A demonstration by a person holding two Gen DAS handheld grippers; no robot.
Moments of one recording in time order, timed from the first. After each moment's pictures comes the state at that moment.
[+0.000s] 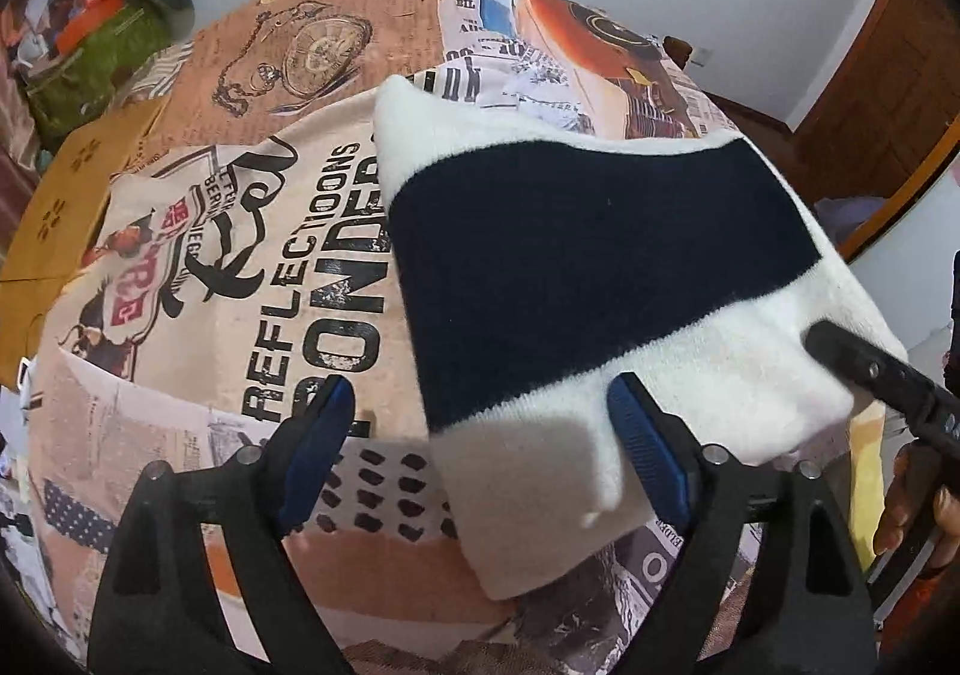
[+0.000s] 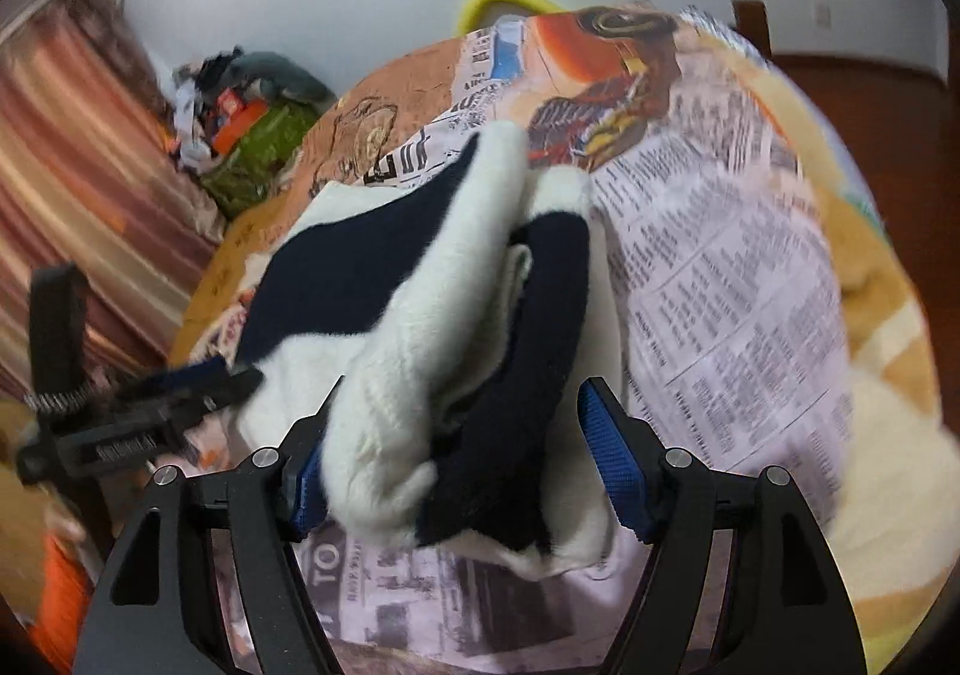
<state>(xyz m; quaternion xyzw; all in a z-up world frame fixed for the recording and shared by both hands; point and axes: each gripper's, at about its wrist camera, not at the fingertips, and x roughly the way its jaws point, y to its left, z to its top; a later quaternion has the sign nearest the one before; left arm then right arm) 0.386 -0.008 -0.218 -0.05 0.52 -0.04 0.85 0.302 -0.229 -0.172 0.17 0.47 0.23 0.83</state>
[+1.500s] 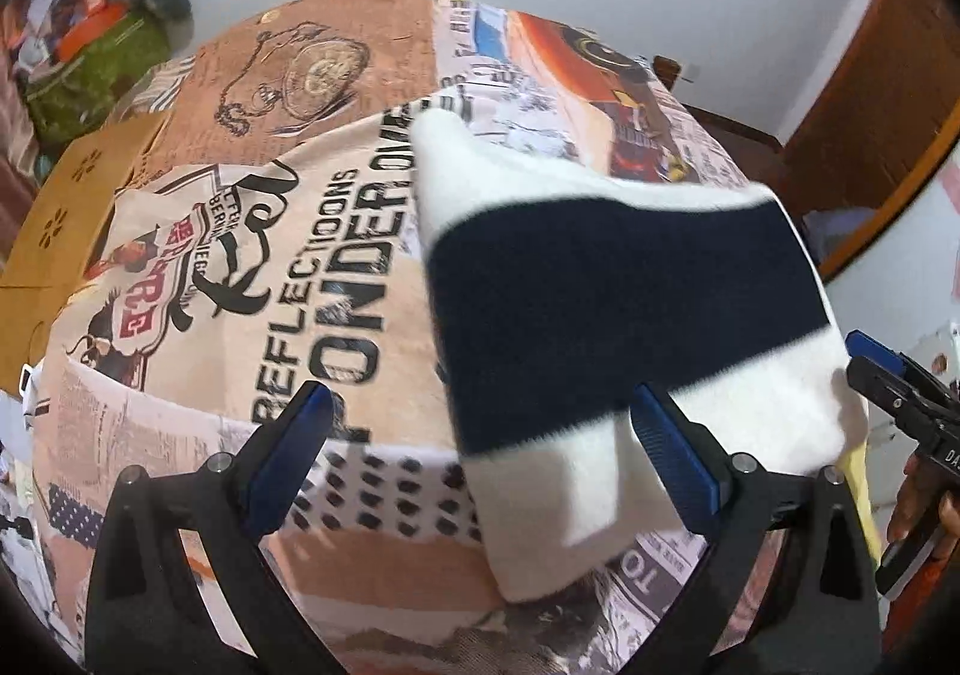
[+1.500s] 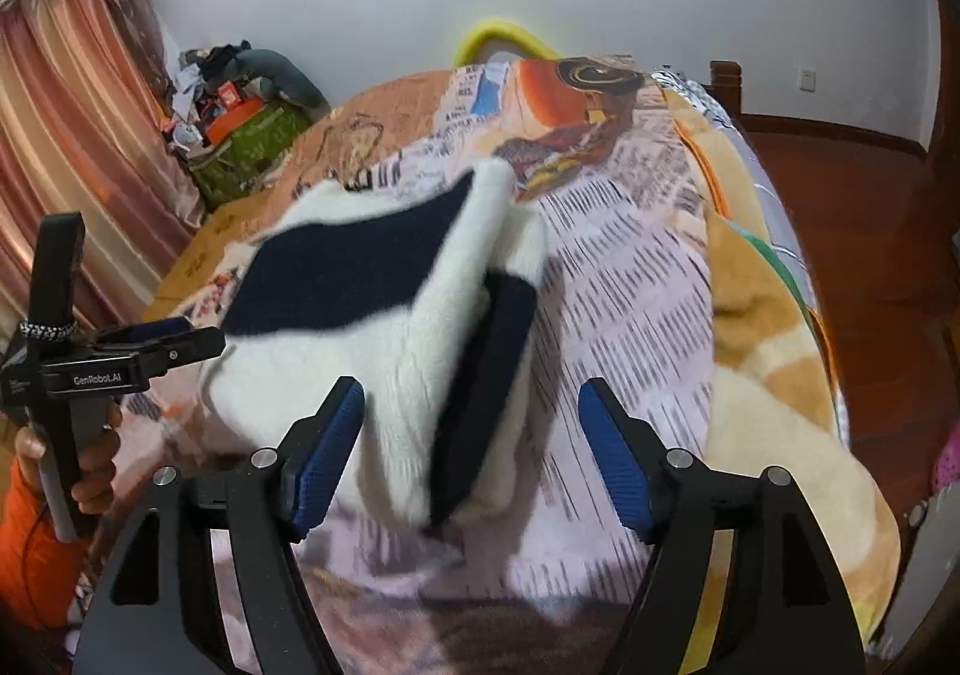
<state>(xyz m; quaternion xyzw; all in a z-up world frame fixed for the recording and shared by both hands) 0.385 -0.004 -0.199 -0.05 0.50 -0.04 0.86 0.276 -0.266 -0.140 0.09 0.44 0.22 0.87</state>
